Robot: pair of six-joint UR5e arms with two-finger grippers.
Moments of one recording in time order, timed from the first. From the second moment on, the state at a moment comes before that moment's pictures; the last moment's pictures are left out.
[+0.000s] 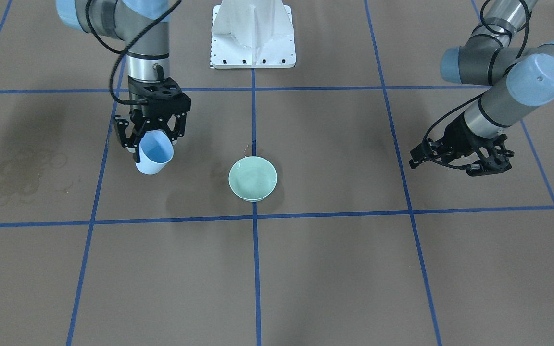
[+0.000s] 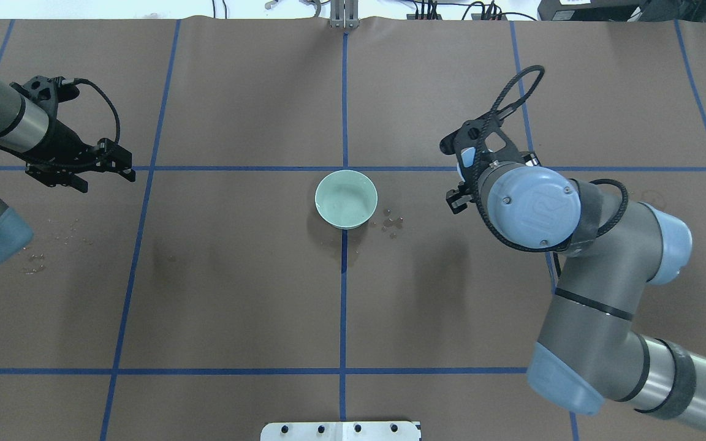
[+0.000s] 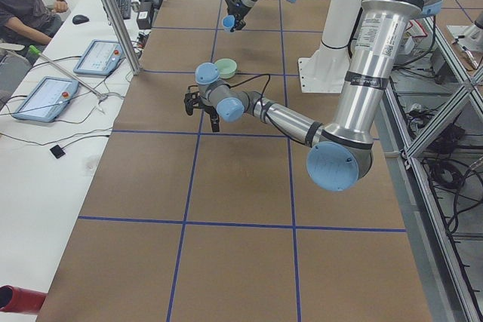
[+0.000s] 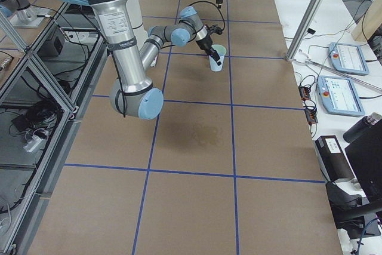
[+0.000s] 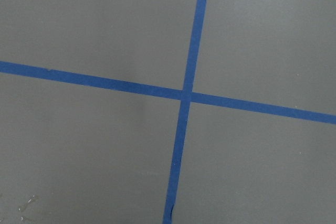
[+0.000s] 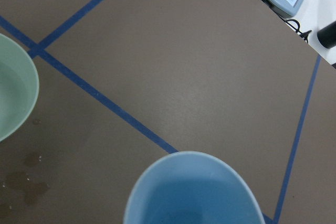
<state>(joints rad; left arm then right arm) -0.95 -1.81 -1.68 -1.95 -2.28 -1.06 0.53 -1.19 2.00 -1.62 1.36 0.74</state>
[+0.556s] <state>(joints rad) -0.95 -1.81 -1.69 -1.95 -2.28 -1.06 0.64 -1.50 2.04 -1.26 1.48 0.87</state>
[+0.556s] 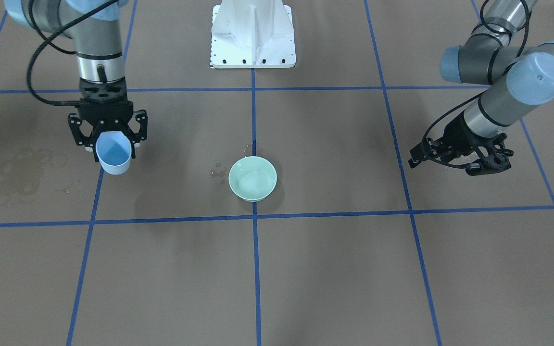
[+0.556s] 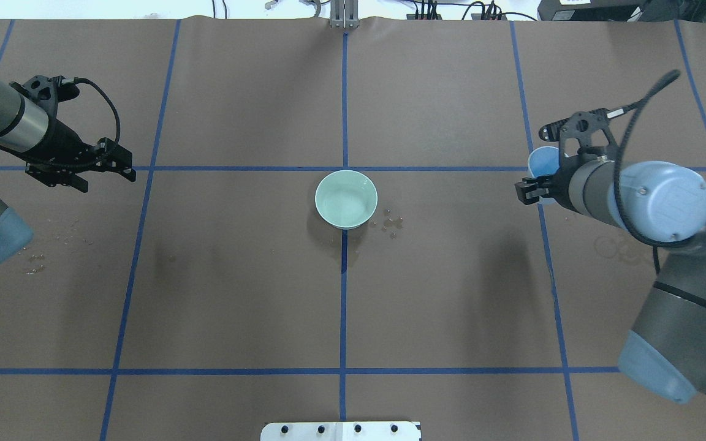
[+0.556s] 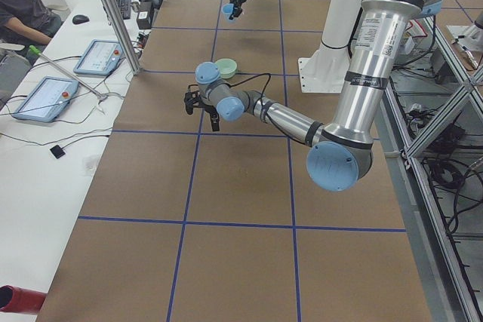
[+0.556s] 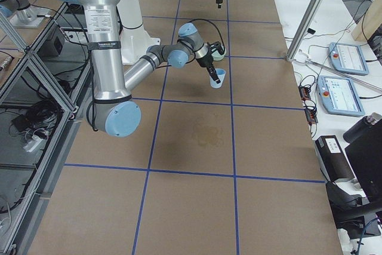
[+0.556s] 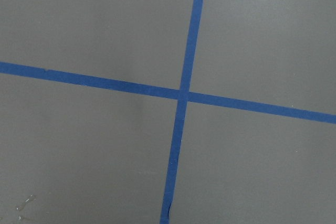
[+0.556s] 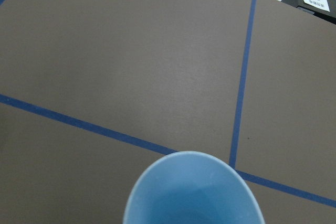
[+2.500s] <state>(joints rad) -0.96 -1.80 -1.72 -1.94 -2.28 -1.07 0.64 -1.84 1.78 -0.56 1.49 1.20</state>
